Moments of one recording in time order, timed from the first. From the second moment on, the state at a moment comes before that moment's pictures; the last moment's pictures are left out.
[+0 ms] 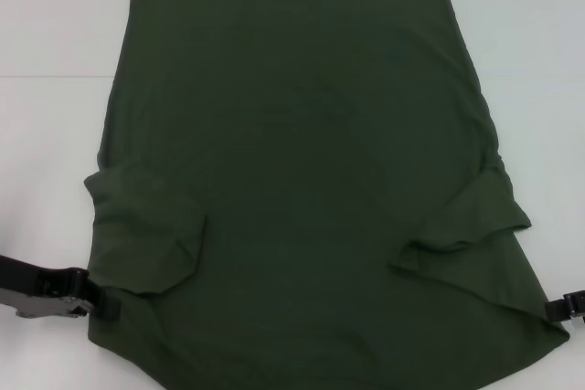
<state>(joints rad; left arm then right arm) -0.58 -1.99 0.63 0.84 2.57 1.69 -2.50 0.58 1.93 -0.53 -0.79 -2.64 -1.72 2.33</state>
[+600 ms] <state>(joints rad) -0.57 -2.00 0.63 0.84 2.57 1.69 -2.50 0.56 1.95 -0.58 -0.76 -2.64 -1.68 2.29</state>
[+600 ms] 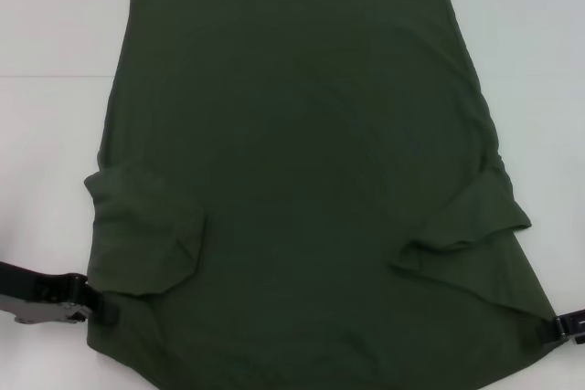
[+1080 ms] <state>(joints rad) -0.57 -2.00 0.61 0.84 2.57 1.70 -2.49 0.55 1.96 -0.58 -0.76 -2.64 -1.66 2.28</state>
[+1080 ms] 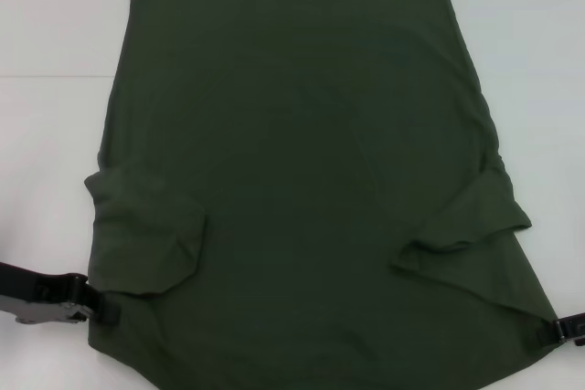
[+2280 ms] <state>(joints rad) -0.57 -2.00 0.61 0.84 2.57 1.70 -2.48 0.58 1.99 -0.59 -0.76 -2.64 -1.66 2.27</state>
